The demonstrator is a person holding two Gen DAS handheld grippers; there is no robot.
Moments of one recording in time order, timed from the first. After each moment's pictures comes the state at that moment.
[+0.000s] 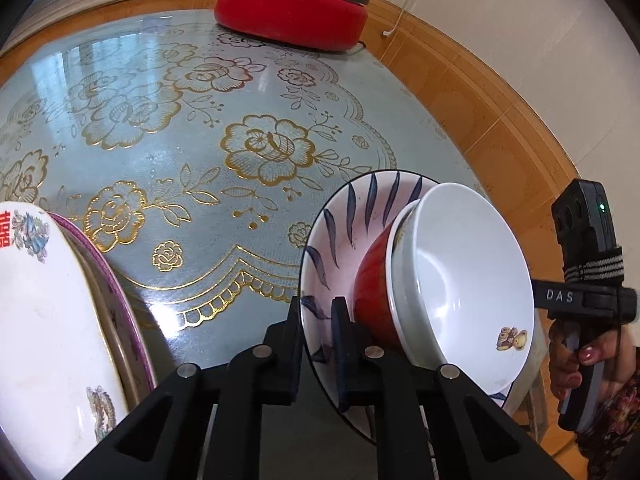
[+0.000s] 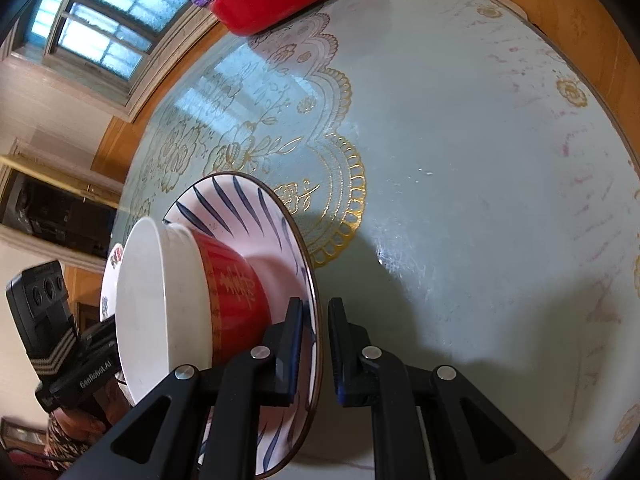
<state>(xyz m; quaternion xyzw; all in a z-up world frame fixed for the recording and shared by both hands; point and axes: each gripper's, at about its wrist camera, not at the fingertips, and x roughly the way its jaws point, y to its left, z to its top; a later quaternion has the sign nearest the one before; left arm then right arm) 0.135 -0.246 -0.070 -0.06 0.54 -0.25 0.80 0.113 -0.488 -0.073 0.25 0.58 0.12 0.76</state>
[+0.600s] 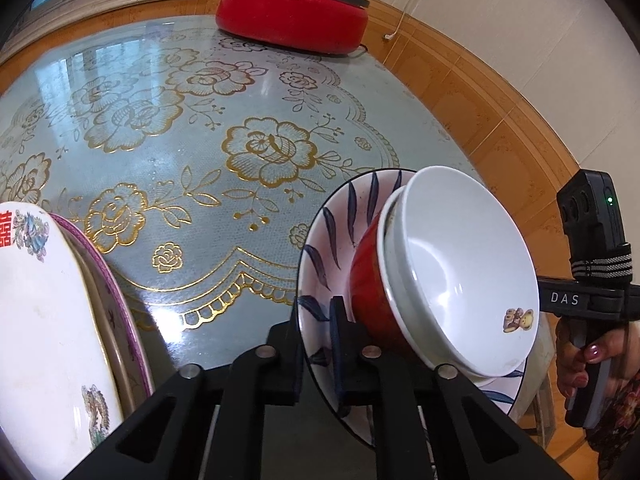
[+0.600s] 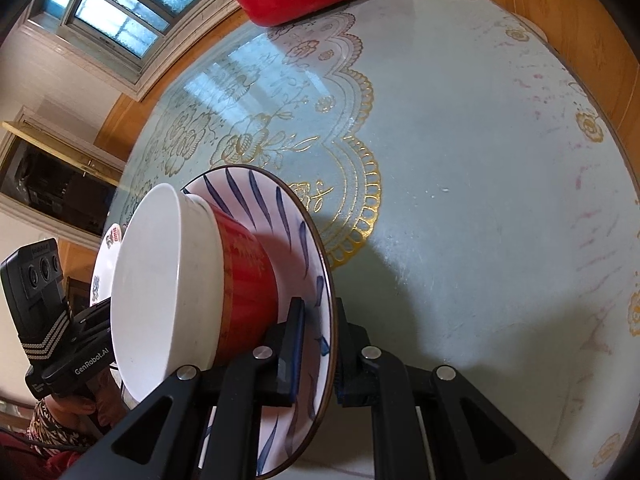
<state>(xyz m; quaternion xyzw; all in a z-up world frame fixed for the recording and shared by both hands) 0.131 -0.248 -0.071 -0.06 0.53 -0.25 0.81 0.122 -0.474 -0.070 0.21 0.58 0.14 0.77</state>
